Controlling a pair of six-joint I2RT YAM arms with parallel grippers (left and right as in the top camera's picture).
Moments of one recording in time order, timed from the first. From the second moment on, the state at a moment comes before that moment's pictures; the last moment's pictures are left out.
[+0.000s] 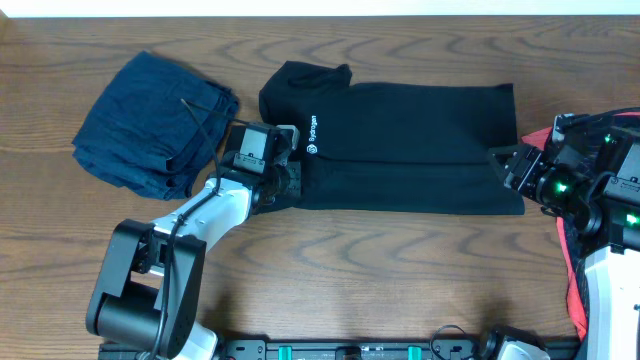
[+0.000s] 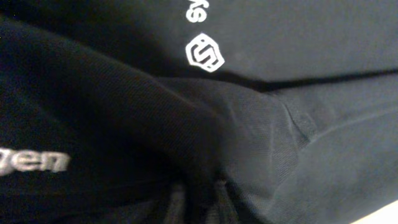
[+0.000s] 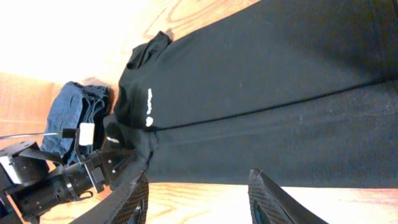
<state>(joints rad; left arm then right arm) -0.31 1.71 0.83 -0.14 0.27 -0.28 -0.29 1.10 1.00 -0.77 -0.63 0.31</state>
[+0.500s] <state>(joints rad) -0.31 1.70 1.01 -0.18 0.24 -0.27 -0.29 1.10 1.00 -0.77 -0.59 0.31</state>
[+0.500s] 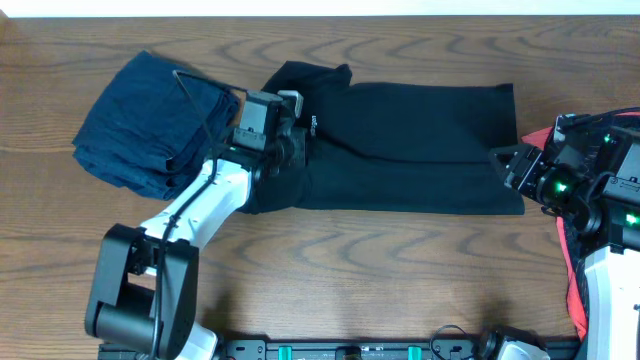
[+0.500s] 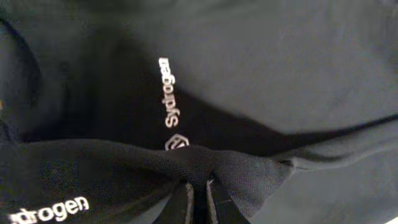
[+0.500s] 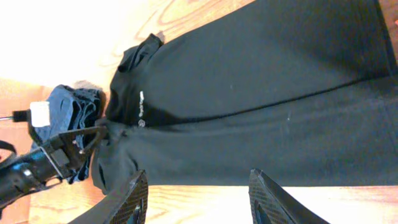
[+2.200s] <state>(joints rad) -0.26 1.80 1.02 -0.23 0.05 -0.21 -0.29 1.10 1.00 -0.78 -0.53 0.31</state>
